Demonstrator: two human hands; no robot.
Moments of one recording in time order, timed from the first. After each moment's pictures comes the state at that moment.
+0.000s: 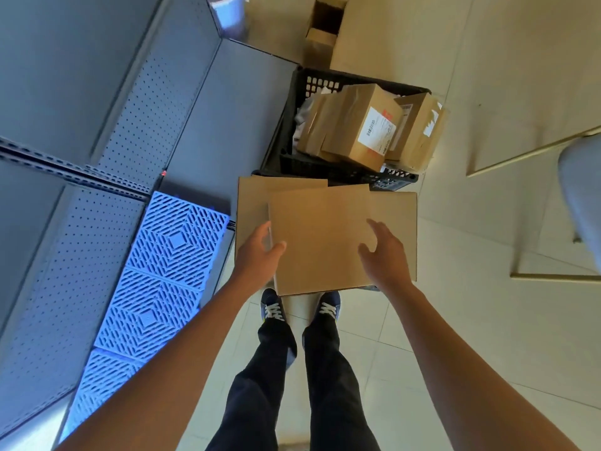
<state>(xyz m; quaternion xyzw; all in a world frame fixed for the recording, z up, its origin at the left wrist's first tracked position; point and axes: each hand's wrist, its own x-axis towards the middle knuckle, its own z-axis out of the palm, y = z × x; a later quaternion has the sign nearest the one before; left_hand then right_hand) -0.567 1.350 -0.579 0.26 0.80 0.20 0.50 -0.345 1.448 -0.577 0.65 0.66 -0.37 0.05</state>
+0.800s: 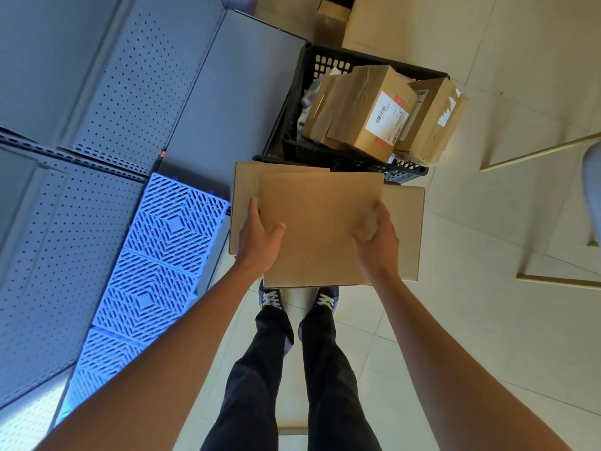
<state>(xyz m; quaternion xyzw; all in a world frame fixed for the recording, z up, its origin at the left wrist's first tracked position) -0.555 1.372 -0.605 0.19 0.83 0.24 0.47 -0.356 1.457 -0.604 0.70 0.58 -0.42 -0.06</state>
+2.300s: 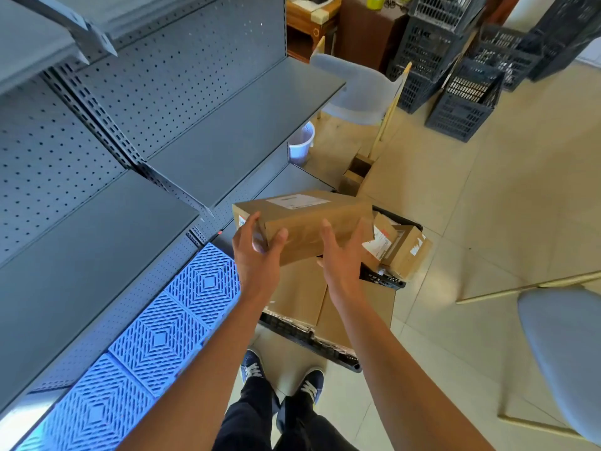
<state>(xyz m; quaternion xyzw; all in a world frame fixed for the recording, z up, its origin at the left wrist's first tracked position) -0.532 1.334 -0.335 0.14 0.79 0.57 0.19 -0.433 1.430 -0.335 0.51 0.51 -0.63 -0.28</state>
